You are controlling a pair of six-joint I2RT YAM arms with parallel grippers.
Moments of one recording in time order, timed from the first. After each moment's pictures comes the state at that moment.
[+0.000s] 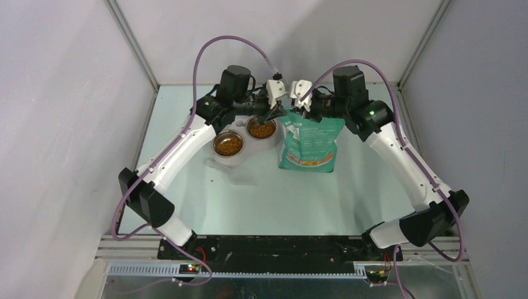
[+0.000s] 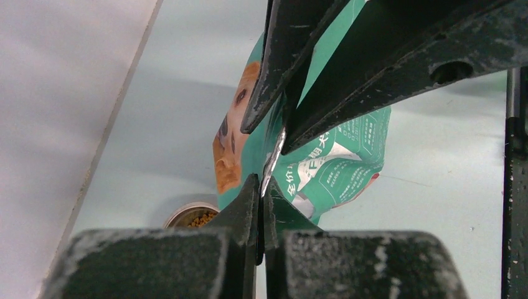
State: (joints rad) left arm -0.61 1.60 1.68 -0.54 0.60 0.49; right arm 0.50 1.44 1.59 -0.61 -0.56 -0.81
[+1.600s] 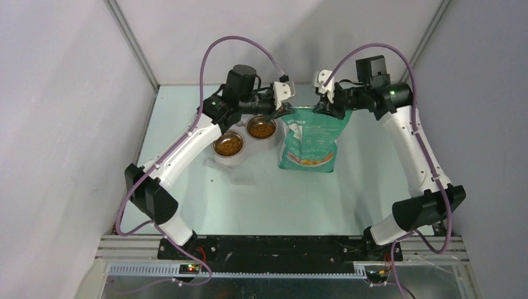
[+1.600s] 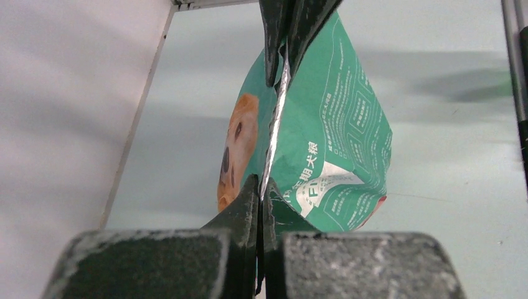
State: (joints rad) left arm -0.62 1.63 1.68 -0.45 0.64 0.54; right arm 0.27 1.53 1.78 -1.00 -0.75 -0.94
